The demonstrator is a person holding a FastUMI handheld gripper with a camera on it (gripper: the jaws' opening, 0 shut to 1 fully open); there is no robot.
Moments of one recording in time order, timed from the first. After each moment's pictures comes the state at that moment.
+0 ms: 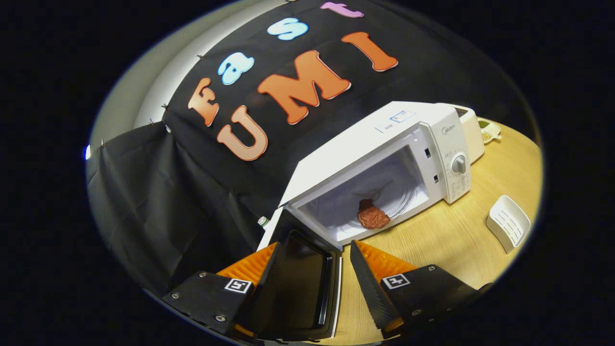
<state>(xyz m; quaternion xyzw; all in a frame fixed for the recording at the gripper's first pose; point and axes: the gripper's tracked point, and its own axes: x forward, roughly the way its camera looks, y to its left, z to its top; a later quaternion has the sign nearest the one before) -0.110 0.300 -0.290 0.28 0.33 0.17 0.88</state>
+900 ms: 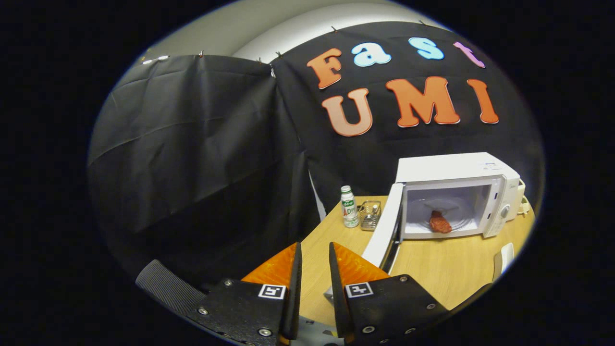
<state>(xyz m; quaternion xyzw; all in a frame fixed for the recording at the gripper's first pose) -0.272 0.459 -0.231 0.09 0.28 0.38 0.88</state>
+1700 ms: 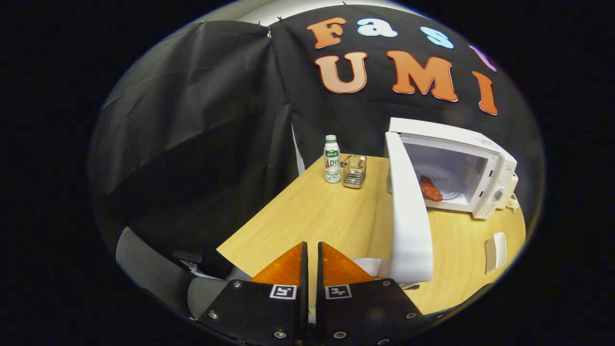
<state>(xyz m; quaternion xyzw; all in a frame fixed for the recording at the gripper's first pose) -0.270 0.413 -0.328 0.00 0.37 0.30 0.88</state>
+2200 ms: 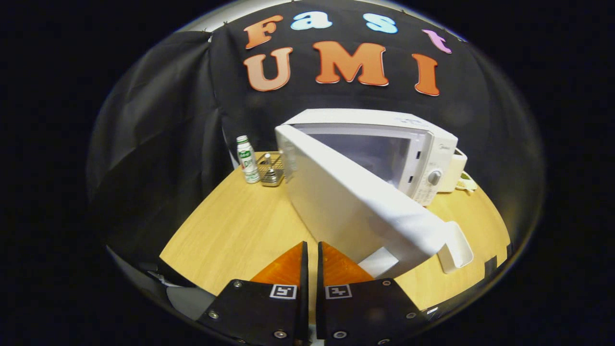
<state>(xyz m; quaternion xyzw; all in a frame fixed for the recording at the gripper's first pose) -0.173 0.262 -0.363 -0.01 0.39 0.14 0.91</state>
